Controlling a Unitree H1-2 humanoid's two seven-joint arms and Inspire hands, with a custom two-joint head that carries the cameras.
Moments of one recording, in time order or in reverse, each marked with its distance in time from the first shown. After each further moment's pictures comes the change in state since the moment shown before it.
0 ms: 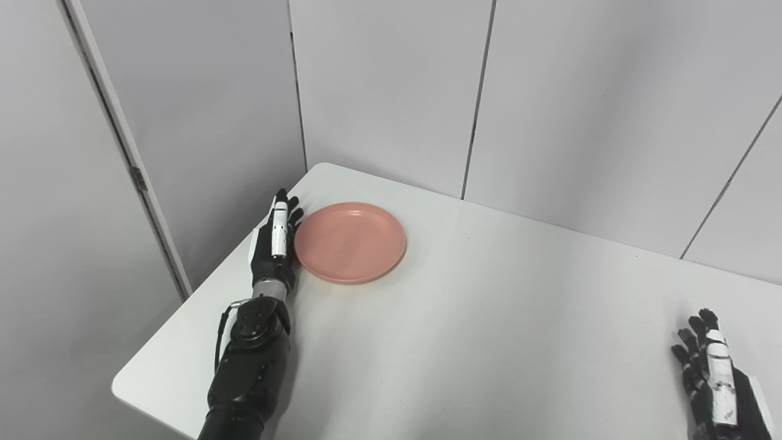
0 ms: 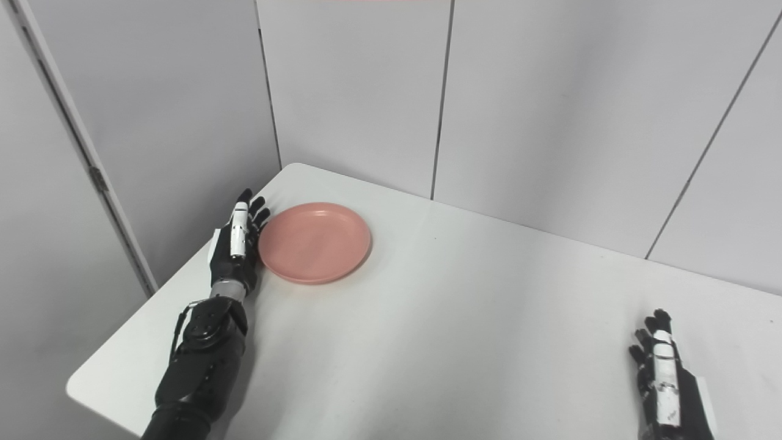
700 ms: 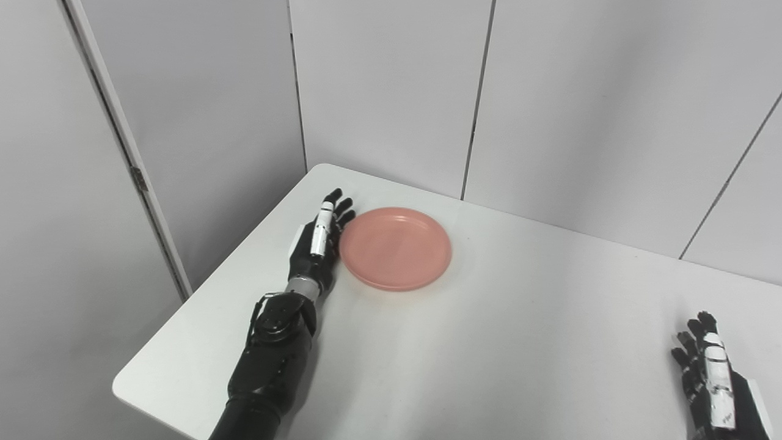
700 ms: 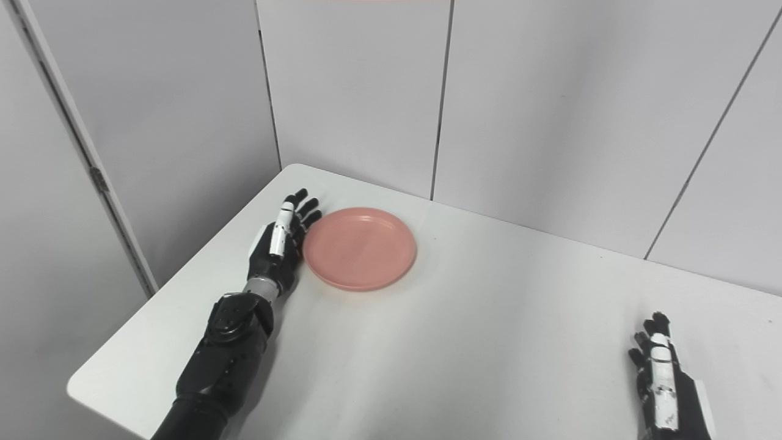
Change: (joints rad) left arm -0.037 -0.029 -0.092 0.042 -0.027 0.028 -0.140; right arm 0.010 0.002 0.010 0.003 -0.015 -0.007 -0.002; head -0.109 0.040
